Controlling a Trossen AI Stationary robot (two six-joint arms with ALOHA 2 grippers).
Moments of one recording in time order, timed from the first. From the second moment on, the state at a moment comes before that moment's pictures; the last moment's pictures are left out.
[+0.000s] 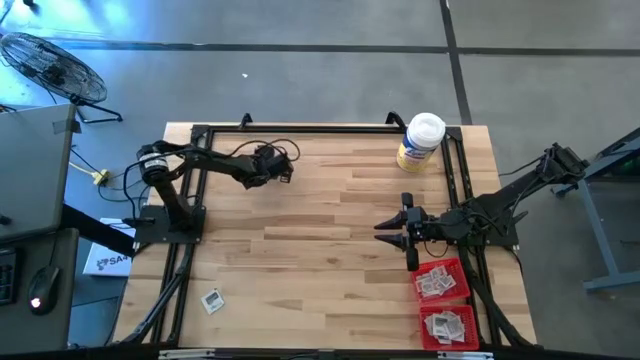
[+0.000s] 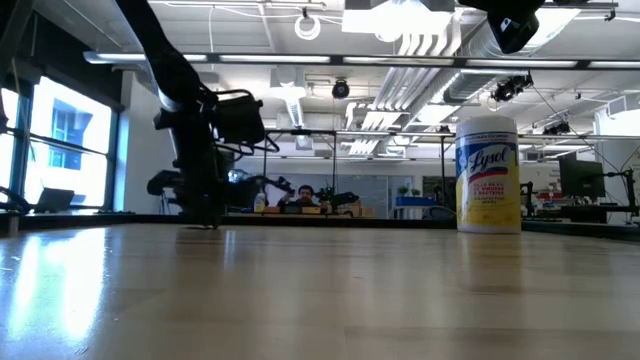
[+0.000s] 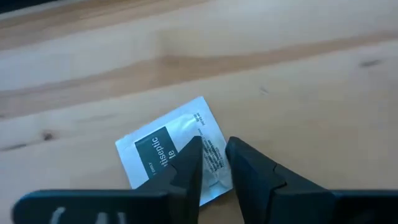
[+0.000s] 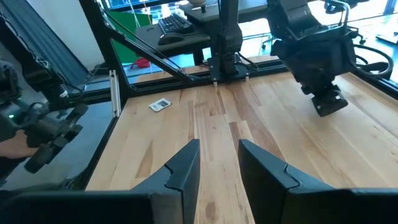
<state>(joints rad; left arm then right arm) 0.39 1.75 0.78 -0.27 -0.56 -0.89 0.48 0.95 0.59 0.12 0.46 0.31</state>
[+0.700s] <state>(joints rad) 0.17 1.64 0.87 -0.18 -0.42 -0.82 0.44 0.95 0.59 0.29 0.62 0.20</state>
